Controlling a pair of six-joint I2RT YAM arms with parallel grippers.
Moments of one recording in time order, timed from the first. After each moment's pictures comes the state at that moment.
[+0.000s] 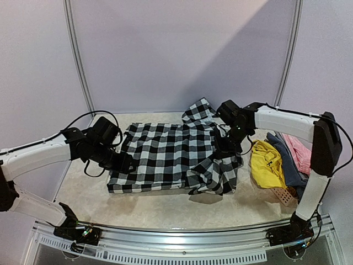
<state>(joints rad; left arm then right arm) -0.68 1.24 0.90 -0.69 0.05 -0.40 0.65 1.80 1.45 -0.89 -0.19 0.54</state>
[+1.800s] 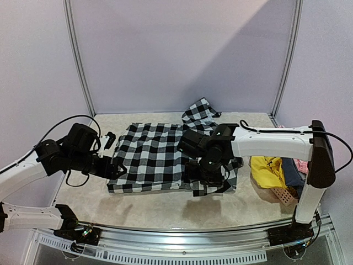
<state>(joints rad) -0.68 0.92 0.78 -0.73 0.05 -0.41 1.10 1.86 1.52 -1.00 0.11 1.19</state>
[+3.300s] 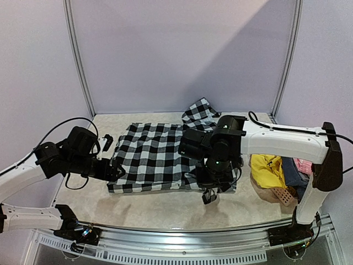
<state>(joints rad) -0.70 0.90 0.76 -0.75 -0.02 -0.47 1.17 1.82 1.65 -1.31 0.17 1.16</state>
